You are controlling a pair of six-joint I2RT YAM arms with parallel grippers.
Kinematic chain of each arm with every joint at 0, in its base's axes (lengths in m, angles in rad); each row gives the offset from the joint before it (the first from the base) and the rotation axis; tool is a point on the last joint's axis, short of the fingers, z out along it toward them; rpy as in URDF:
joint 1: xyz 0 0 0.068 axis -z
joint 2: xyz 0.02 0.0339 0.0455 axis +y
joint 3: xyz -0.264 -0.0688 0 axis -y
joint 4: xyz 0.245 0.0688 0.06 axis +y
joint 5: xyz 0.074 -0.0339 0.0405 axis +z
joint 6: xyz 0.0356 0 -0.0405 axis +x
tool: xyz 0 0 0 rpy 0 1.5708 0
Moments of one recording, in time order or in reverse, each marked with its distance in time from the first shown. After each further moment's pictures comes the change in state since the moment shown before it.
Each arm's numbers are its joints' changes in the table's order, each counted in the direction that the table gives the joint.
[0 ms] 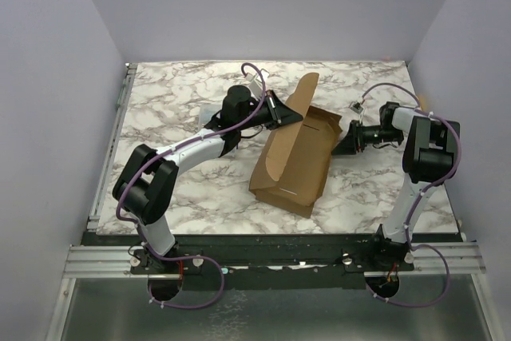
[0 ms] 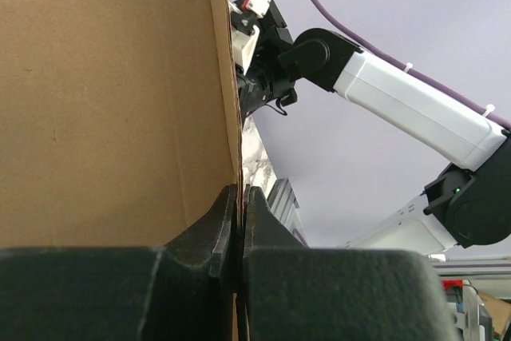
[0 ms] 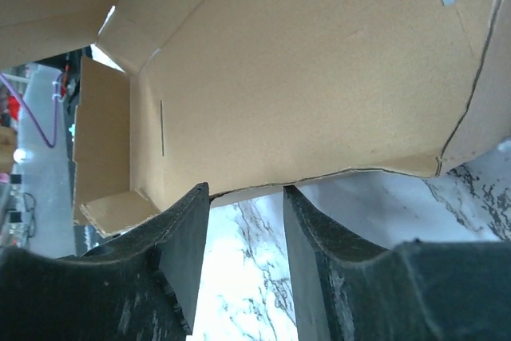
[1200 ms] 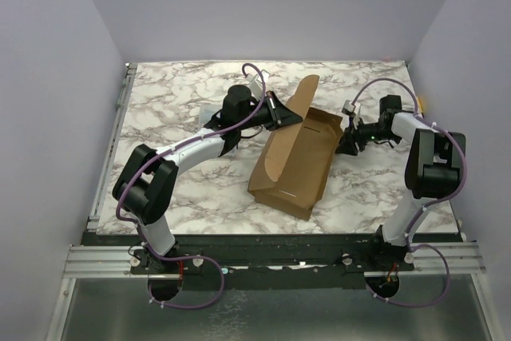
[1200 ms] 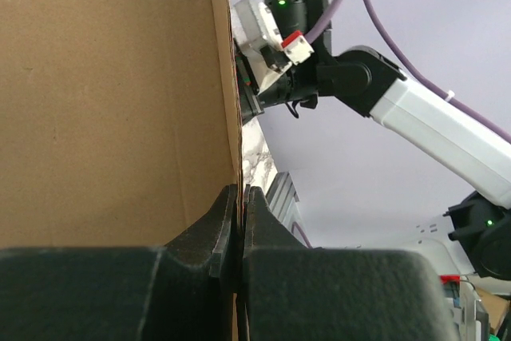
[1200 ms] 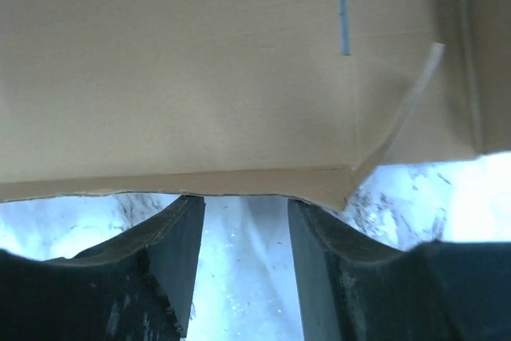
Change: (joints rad) left arm -0.002 0.000 0.006 0.031 -0.013 0.007; right arm -0.048 -0.161 -0.103 -0.220 -0.233 -0.269
